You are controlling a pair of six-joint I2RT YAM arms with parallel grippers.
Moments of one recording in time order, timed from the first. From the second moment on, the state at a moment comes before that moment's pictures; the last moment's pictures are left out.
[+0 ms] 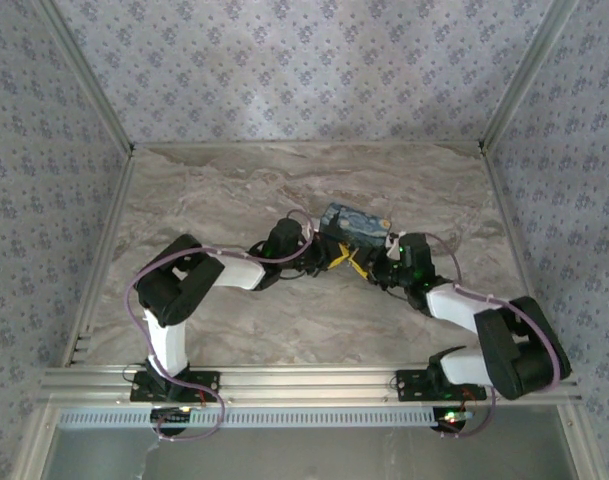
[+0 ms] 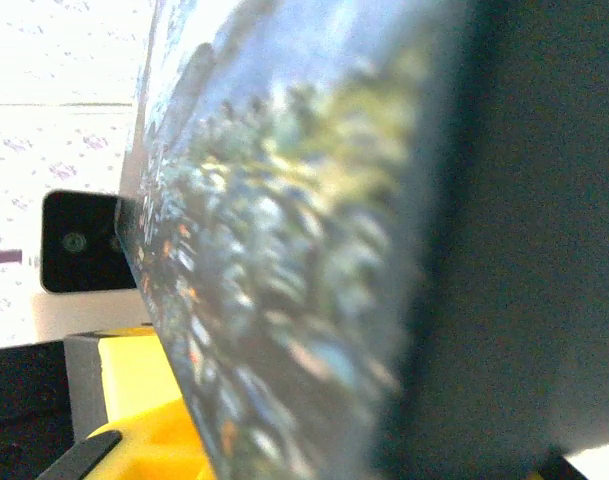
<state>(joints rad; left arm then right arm) -0.79 1.90 0.88 0.64 0.51 -1.38 0.33 1.28 0.38 0.35 -0.51 1.13</state>
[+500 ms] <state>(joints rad) -0.80 1.90 0.88 0.62 0.54 -1.38 0.28 1.11 0.50 -0.15 -0.54 0.69</state>
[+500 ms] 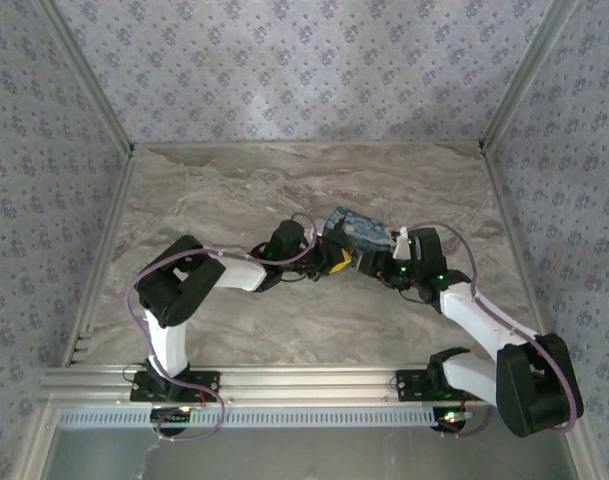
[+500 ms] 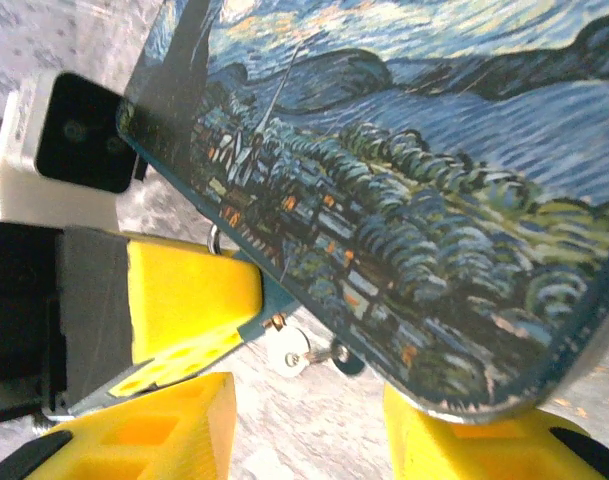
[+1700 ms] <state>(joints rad) -0.79 1.88 0.92 0.59 0.59 -1.38 0.56 1.14 0.67 -0.32 -0.08 0.25</state>
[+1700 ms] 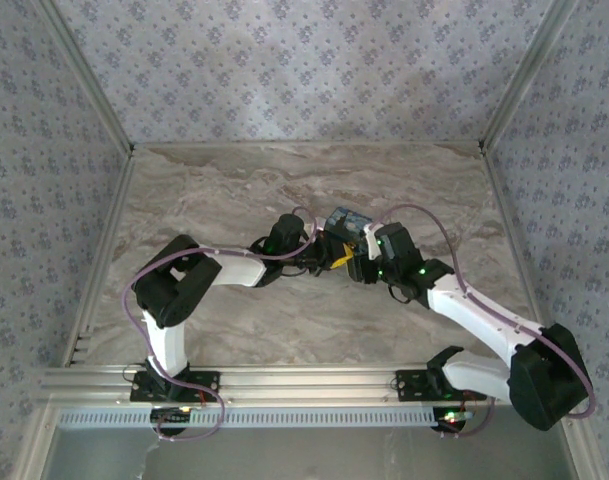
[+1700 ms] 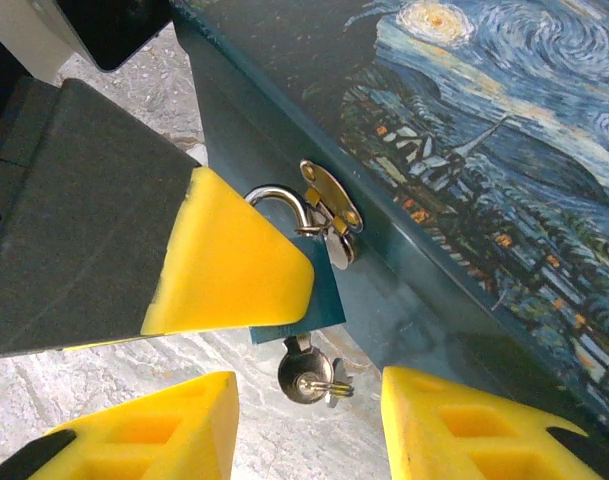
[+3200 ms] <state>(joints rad) -0.78 1.86 0.92 0.60 0.60 -1.39 0.63 1.22 0.72 -0.31 0.05 0.18</state>
